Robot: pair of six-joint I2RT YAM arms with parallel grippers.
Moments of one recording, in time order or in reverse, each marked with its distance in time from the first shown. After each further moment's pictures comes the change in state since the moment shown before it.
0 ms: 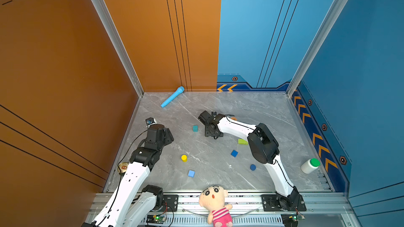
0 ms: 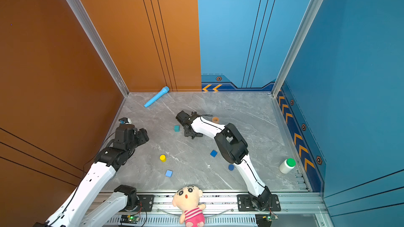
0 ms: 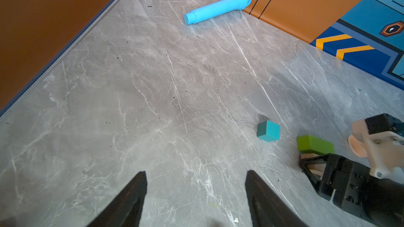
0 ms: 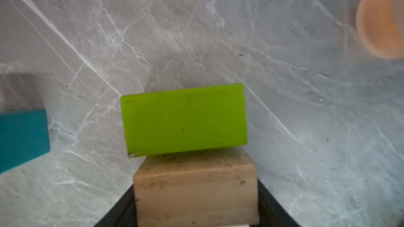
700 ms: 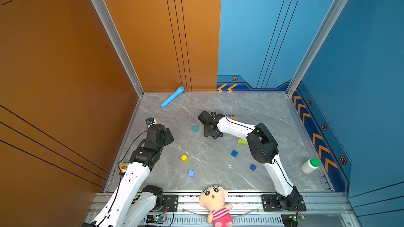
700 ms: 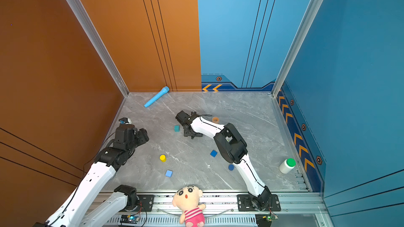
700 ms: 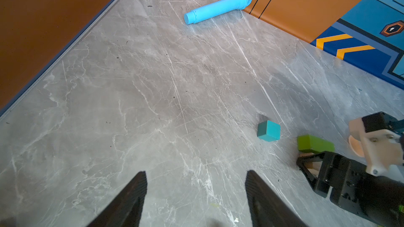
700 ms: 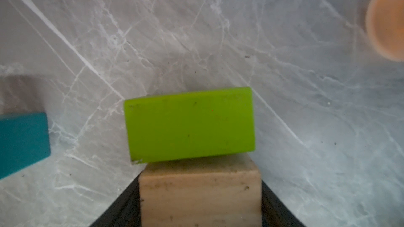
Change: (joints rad) left arm 0.000 0.000 -0.002 0.000 0.000 0.000; right arm 0.000 0.017 0.018 -0.001 -0.003 -0.003
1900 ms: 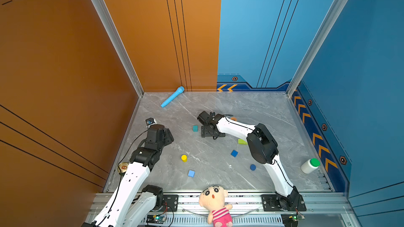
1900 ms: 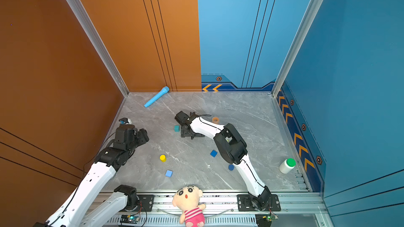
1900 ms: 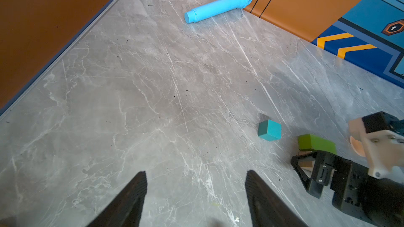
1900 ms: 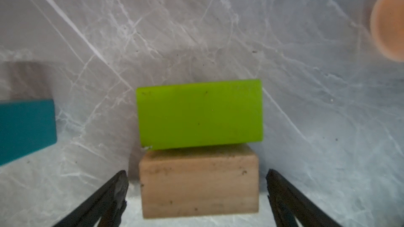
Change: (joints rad) left arm 0.000 -0.001 -0.004 0.000 0.000 0.000; right arm 0.015 -0.021 -0.006 -0.017 -0.003 -0.024
